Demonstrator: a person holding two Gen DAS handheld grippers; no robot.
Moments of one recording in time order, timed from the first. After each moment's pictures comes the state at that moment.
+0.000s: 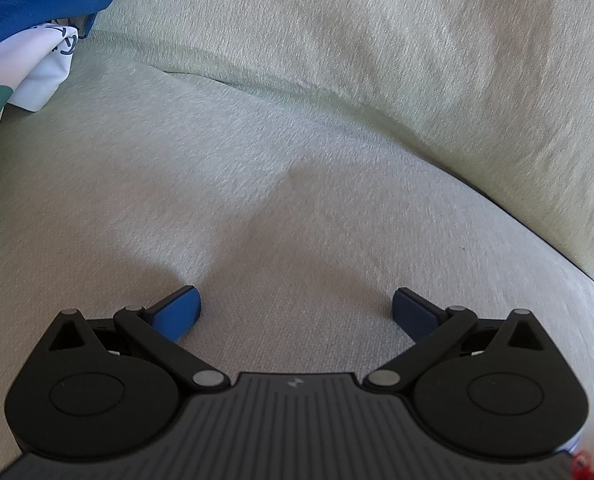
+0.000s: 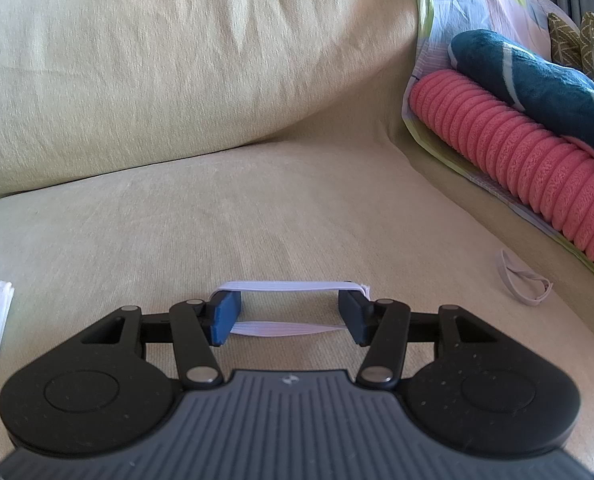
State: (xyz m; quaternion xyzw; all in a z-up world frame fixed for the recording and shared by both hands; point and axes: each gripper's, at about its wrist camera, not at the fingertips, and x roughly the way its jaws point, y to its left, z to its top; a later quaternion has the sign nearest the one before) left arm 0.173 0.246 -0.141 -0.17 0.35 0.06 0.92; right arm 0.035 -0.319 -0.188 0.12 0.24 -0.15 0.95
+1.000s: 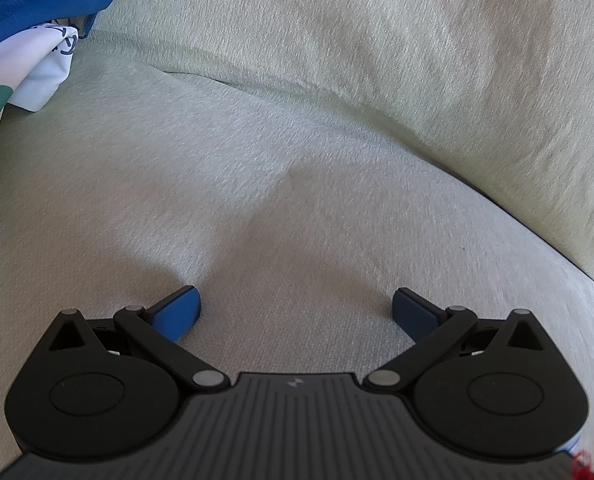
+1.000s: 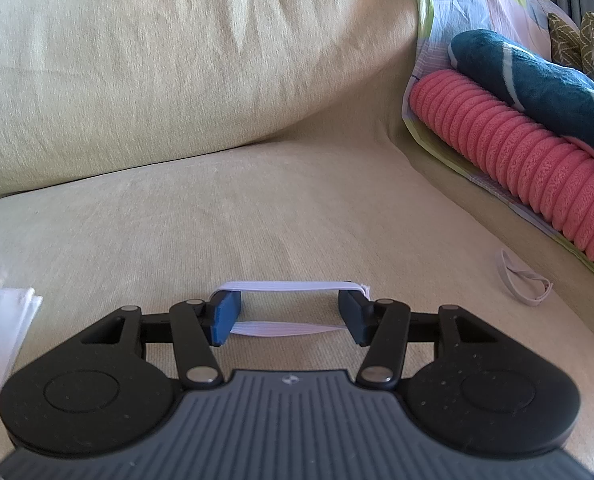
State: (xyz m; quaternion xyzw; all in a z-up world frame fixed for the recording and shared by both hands) left arm 0.173 0.246 -0.141 -0.17 0.35 0.06 0.92; right arm 0.034 -0.319 -0.189 0.11 0.24 -0.15 0.95
